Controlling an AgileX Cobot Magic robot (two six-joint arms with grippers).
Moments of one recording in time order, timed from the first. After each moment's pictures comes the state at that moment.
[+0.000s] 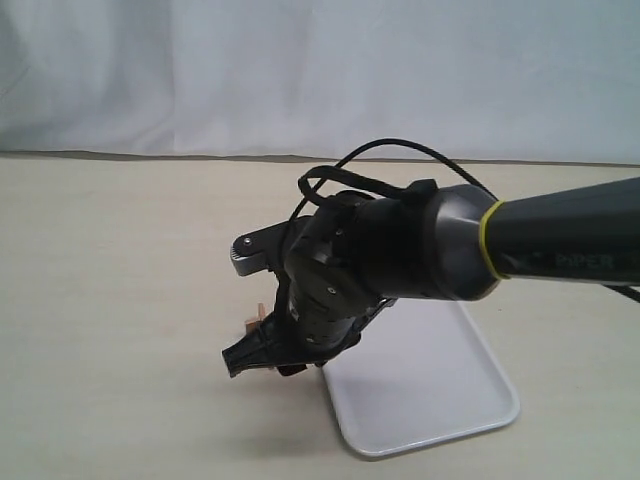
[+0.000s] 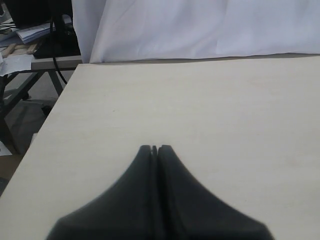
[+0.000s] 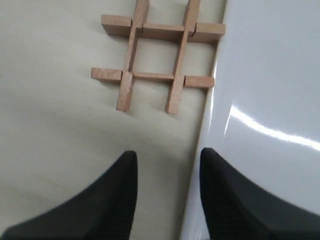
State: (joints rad) left arm 0.05 0.00 0.00 0.07 0.35 0.01; right arm 0.67 1.94 -1.24 -0.31 0.68 0.62
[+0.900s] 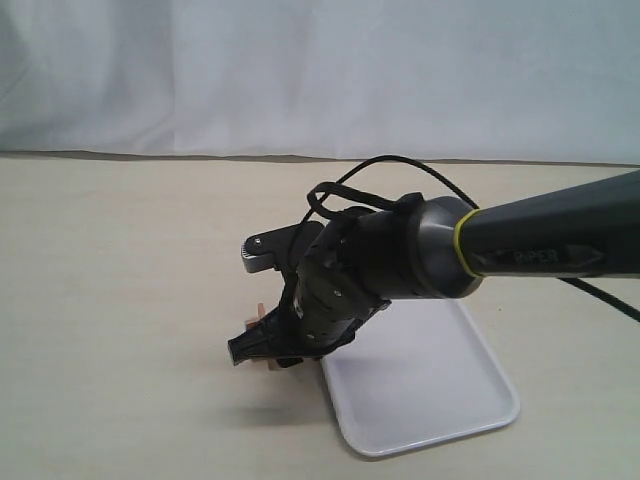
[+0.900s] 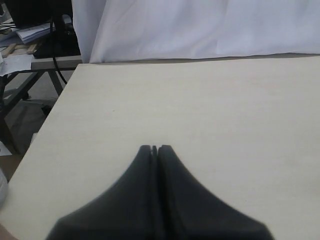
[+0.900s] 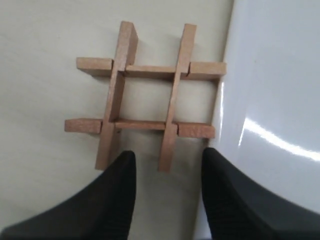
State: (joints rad) left arm 0.05 0.00 0.00 0.07 0.35 0.01; right arm 0.60 2.03 -1.24 -0.30 0.52 0.61
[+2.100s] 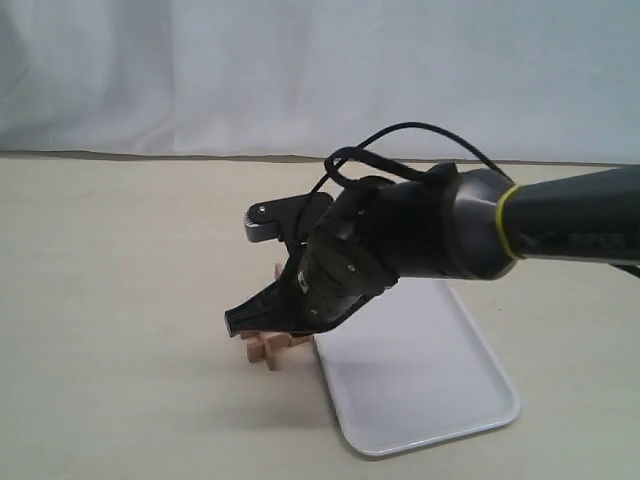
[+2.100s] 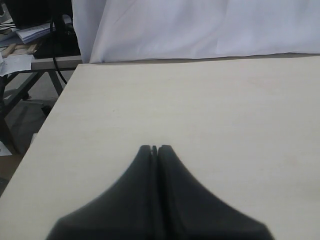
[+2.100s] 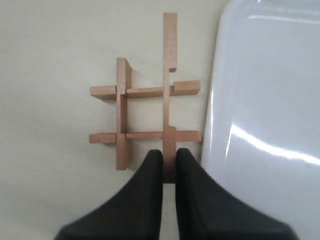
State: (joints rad) left arm 0.05 0.00 0.00 0.07 0.35 0.01; right arm 0.60 1.93 -1.24 -0.30 0.55 0.64
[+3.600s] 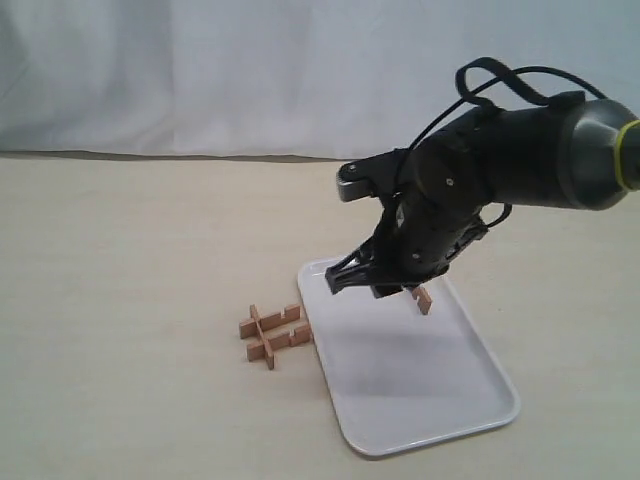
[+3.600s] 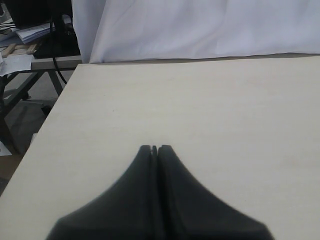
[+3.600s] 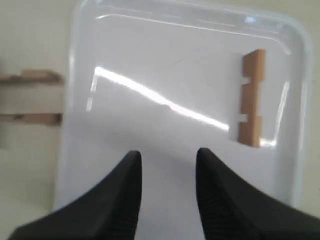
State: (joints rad) left arm 0.05 0.00 0.00 0.07 0.35 0.01; right arm 0.37 1.86 -1.24 -0.21 0.71 0.30
